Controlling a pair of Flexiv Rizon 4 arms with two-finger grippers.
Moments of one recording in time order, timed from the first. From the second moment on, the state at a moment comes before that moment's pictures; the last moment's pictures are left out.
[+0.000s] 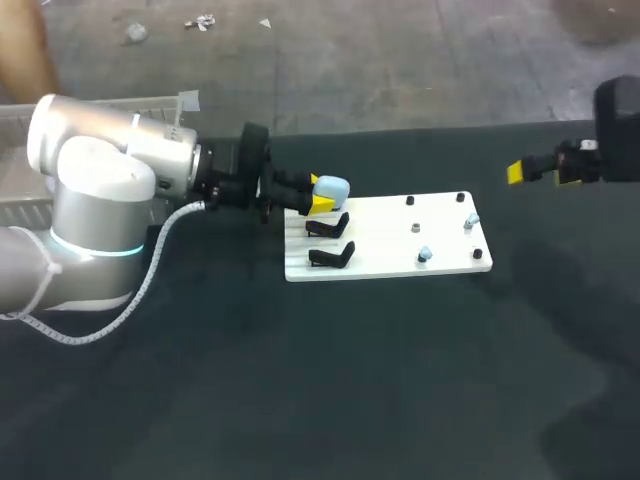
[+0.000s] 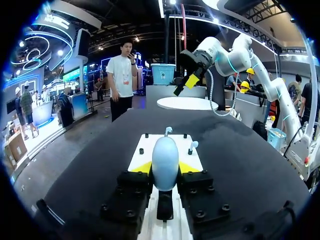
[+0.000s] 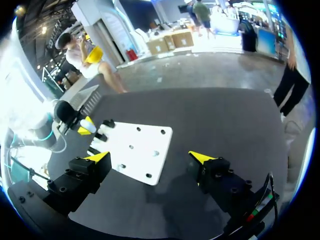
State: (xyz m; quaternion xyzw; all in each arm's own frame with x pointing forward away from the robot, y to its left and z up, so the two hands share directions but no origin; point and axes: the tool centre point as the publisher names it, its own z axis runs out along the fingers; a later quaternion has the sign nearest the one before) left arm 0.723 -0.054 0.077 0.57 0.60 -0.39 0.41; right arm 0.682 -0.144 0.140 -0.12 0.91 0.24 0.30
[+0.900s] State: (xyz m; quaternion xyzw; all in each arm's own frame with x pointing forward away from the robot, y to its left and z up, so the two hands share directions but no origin) left arm 0.721 -0.132 0.107 0.62 0.54 -0.39 0.41; right arm 0.664 -0.030 0.116 -0.20 0.91 0.25 0.26
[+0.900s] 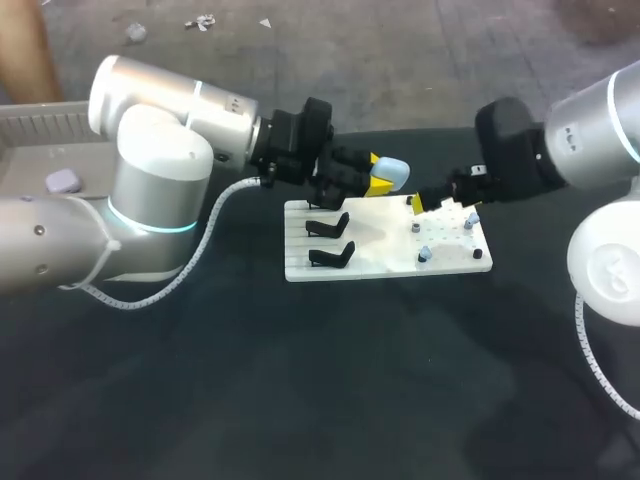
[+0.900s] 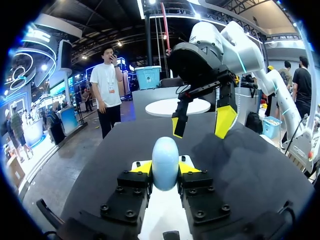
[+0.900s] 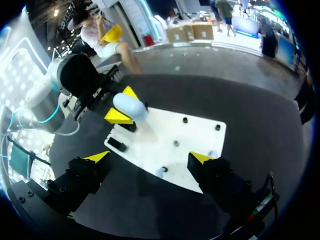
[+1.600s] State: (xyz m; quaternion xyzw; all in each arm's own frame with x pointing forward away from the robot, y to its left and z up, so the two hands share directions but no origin) left arm 0.695 -0.137 0.108 0.63 0.51 -0.42 0.41; right arm 0.696 -0.029 0.116 -0.18 0.92 0.24 0.25
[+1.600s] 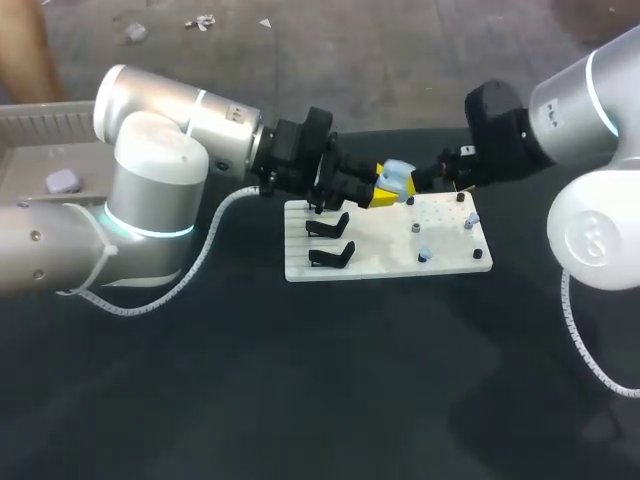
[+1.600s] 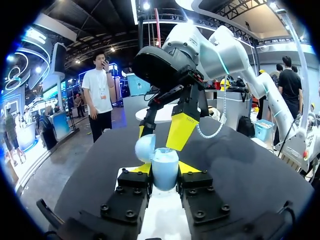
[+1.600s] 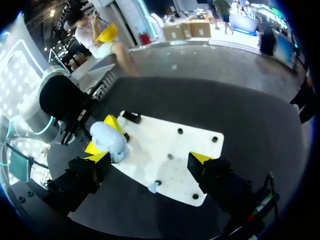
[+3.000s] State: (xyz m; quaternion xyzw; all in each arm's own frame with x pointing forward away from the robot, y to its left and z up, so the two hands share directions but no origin) left arm 0.725 -0.080 0.137 0.52 0.49 -0.47 0.52; right arm 0.682 -0.110 0.088 -0.18 0.97 0.02 0.18
